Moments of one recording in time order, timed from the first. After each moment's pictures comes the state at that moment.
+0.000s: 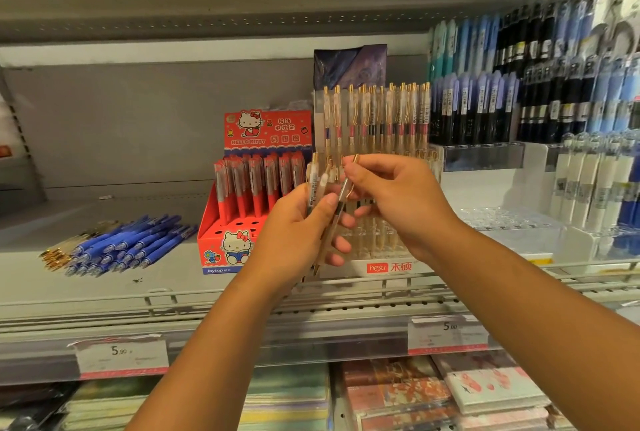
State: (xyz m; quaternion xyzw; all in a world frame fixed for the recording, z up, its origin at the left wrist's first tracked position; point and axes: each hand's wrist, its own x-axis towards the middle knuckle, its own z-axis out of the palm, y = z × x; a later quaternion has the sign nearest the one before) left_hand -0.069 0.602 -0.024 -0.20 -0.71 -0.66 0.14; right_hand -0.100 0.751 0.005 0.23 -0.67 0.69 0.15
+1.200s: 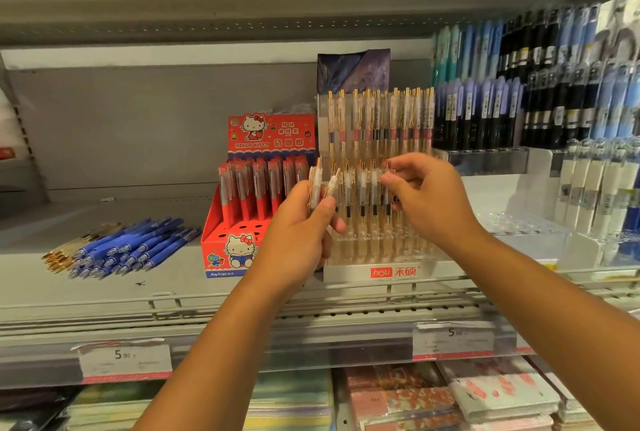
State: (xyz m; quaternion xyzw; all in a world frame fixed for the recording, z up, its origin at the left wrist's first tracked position) left_hand -0.071 0.599 -0.024 -0.17 -0.75 -0.62 0.19; right_hand -0.135 0.782 -0.005 0.20 -0.77 0.50 0.33
